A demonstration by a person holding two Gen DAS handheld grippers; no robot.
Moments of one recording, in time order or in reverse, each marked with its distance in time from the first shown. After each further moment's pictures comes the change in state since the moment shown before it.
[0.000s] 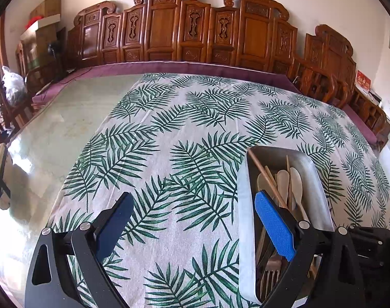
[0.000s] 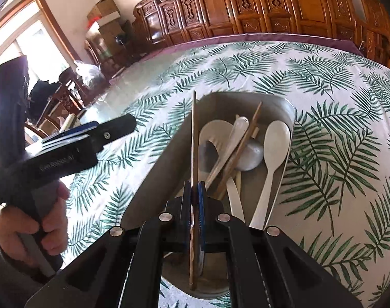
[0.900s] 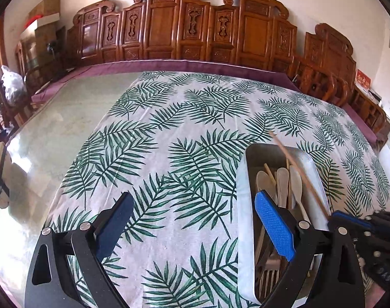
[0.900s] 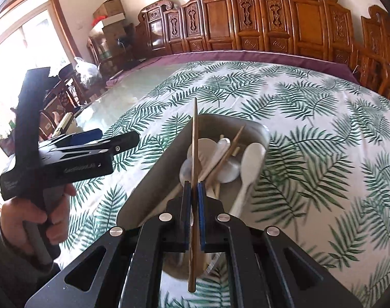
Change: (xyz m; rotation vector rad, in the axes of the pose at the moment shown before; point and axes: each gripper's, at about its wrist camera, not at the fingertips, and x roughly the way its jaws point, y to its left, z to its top) left arm 0.003 0.000 -0.001 -0.003 0.011 -0.002; right arm -0.024 0.001 0.009 -0.064 -0.033 -0.082
